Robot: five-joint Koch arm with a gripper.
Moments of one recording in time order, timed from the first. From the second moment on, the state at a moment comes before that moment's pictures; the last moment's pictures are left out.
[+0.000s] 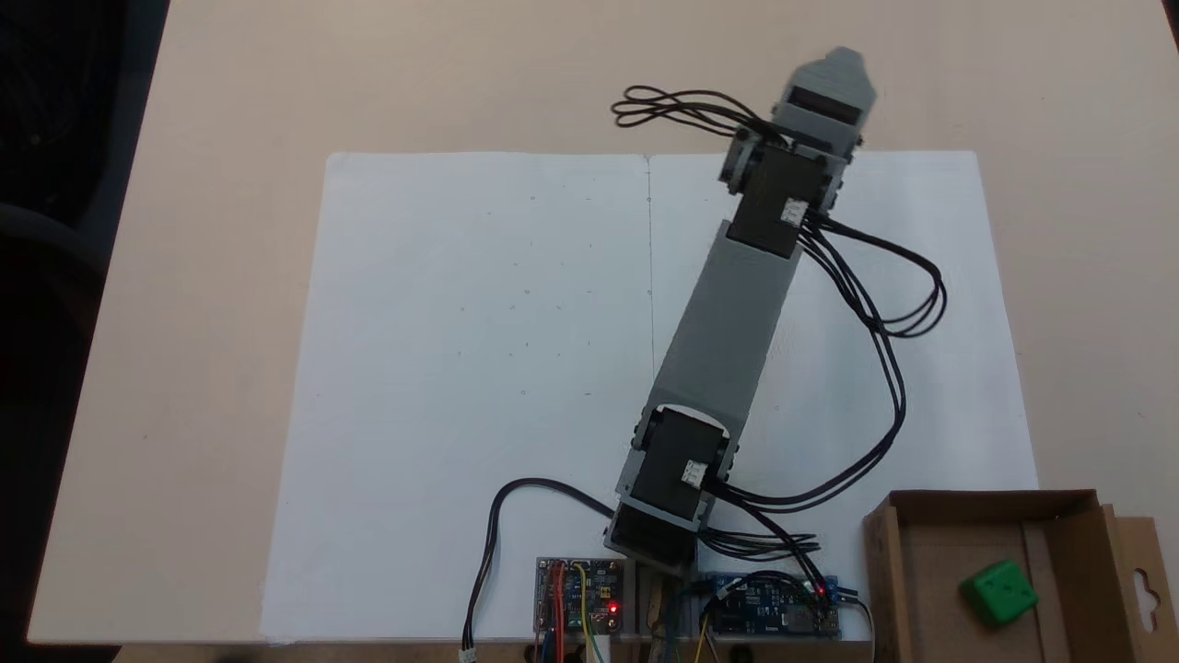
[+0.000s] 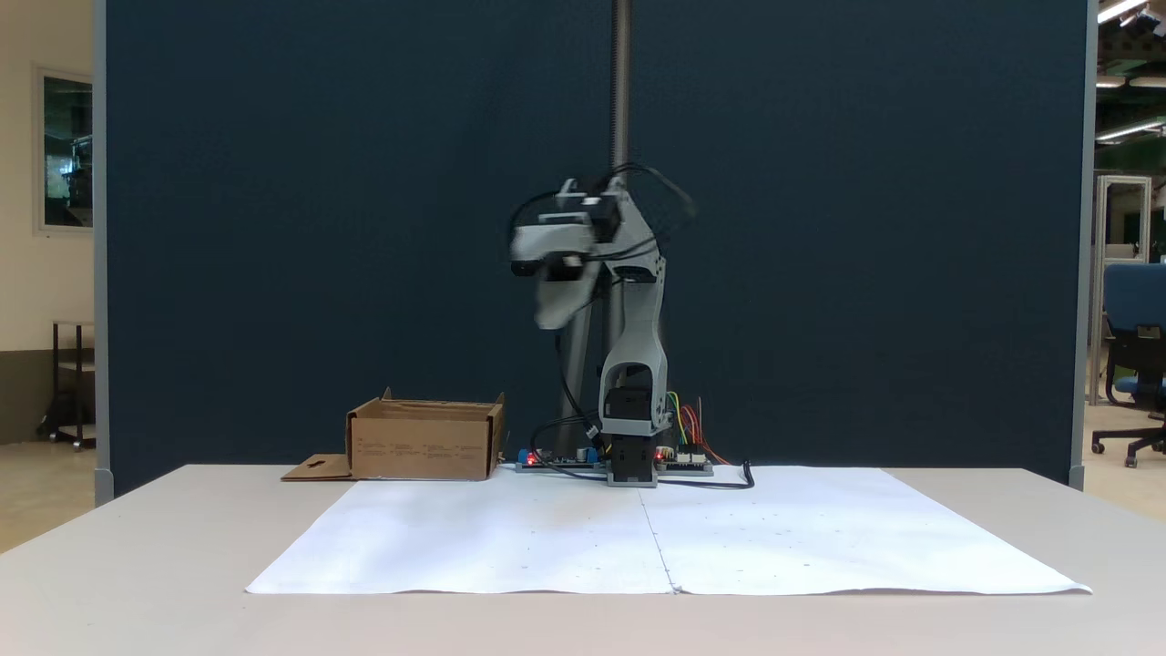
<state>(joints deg) 19.8 100.4 74.6 39.6 0.8</state>
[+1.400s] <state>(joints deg) -1.3 119.8 126.8 3.3 2.0</state>
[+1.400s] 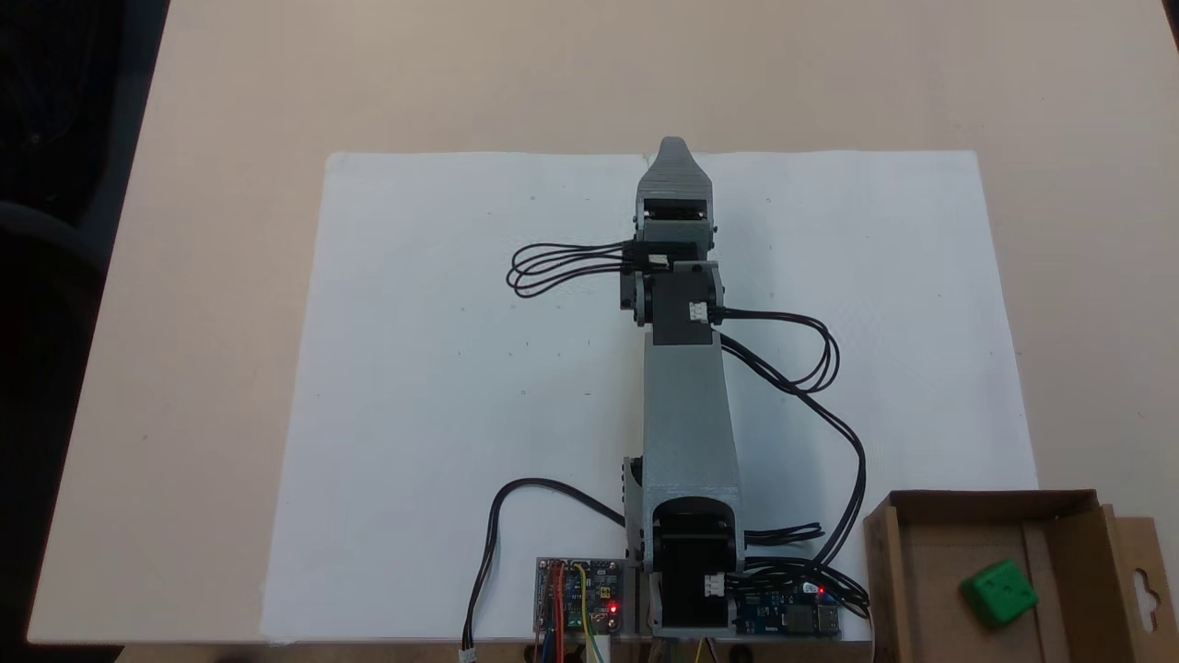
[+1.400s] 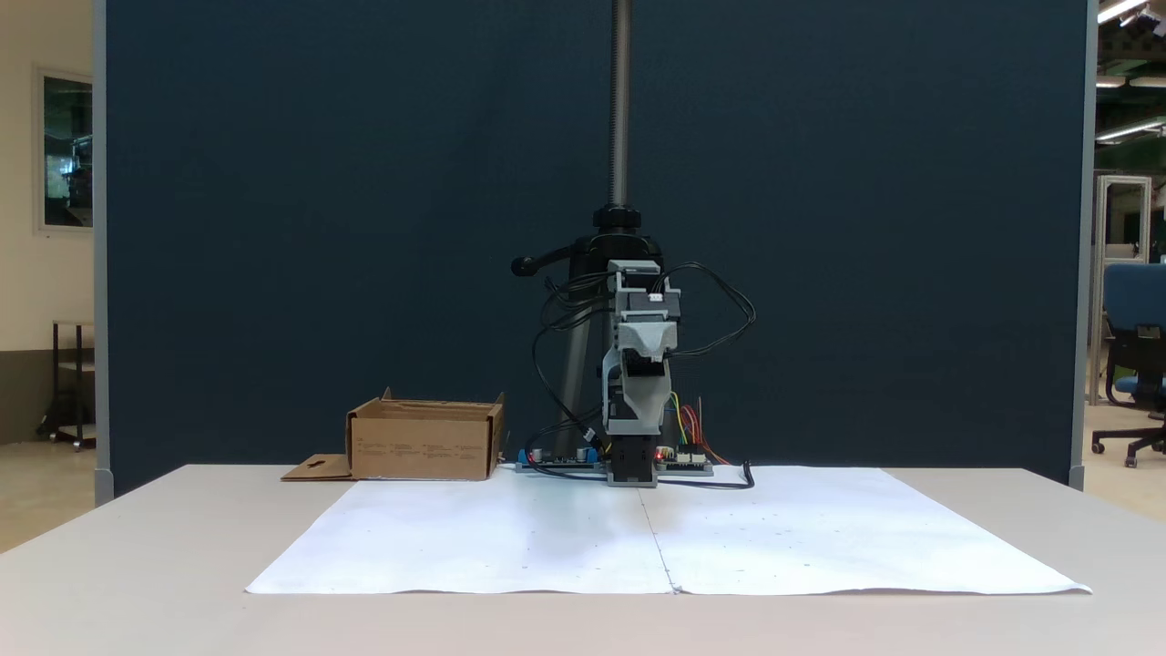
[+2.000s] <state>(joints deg) -1.3 119.9 153.5 -30.6 1.7</state>
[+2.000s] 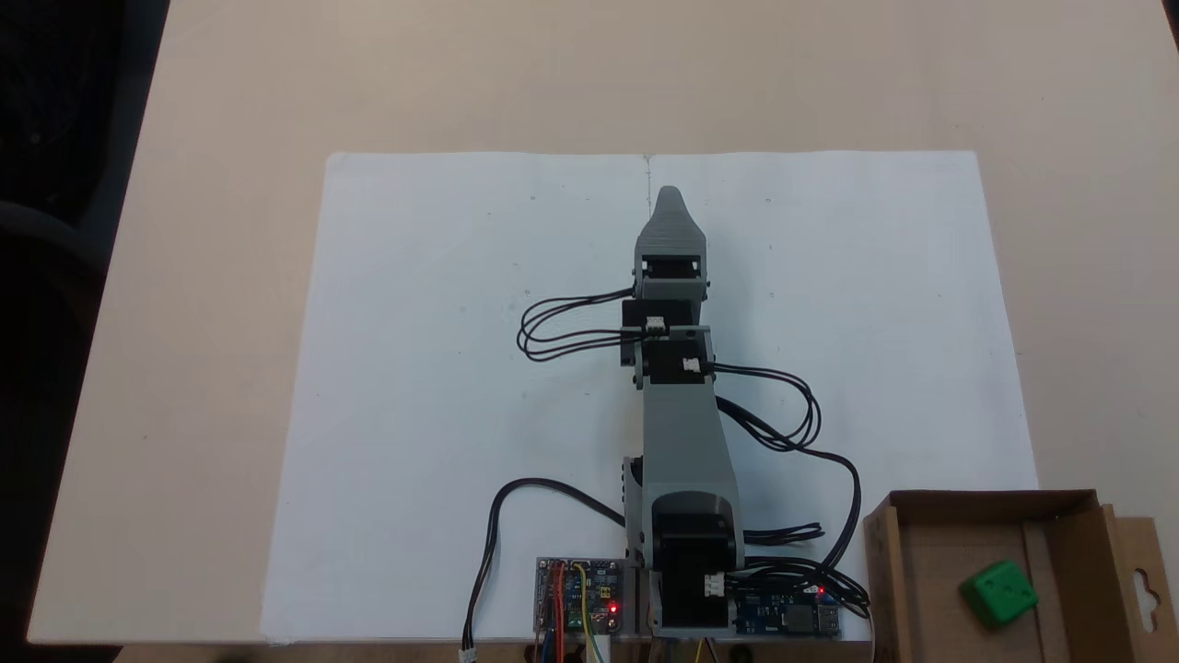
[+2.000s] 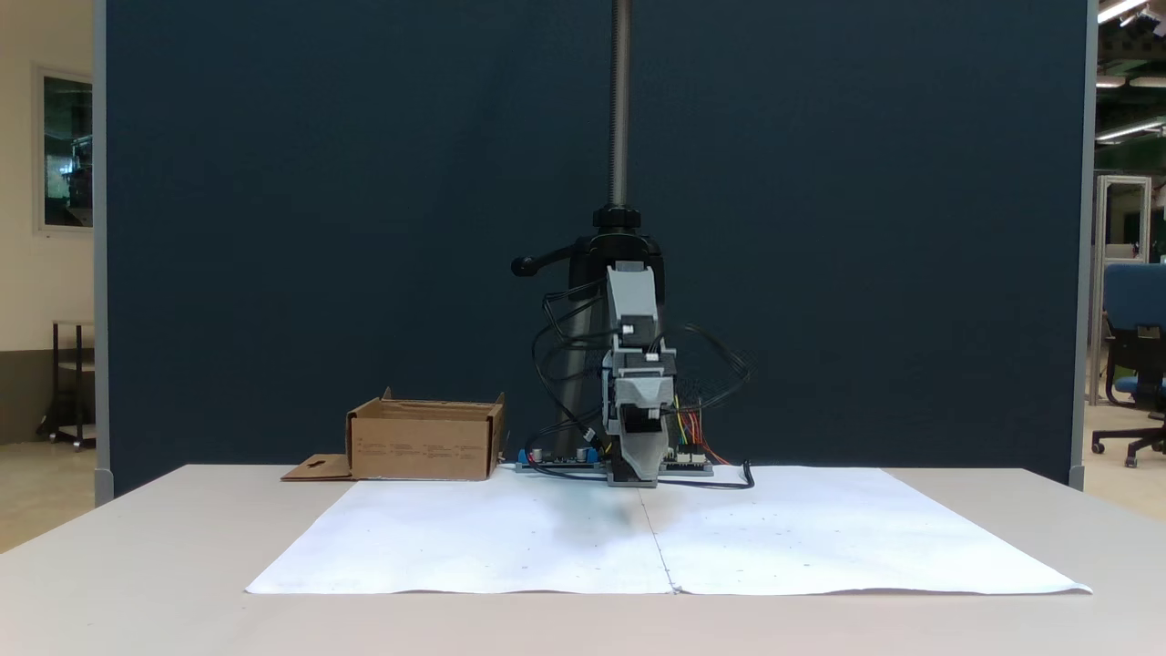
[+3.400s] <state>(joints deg) -0.4 128.7 175.3 -89.1 -3.4</state>
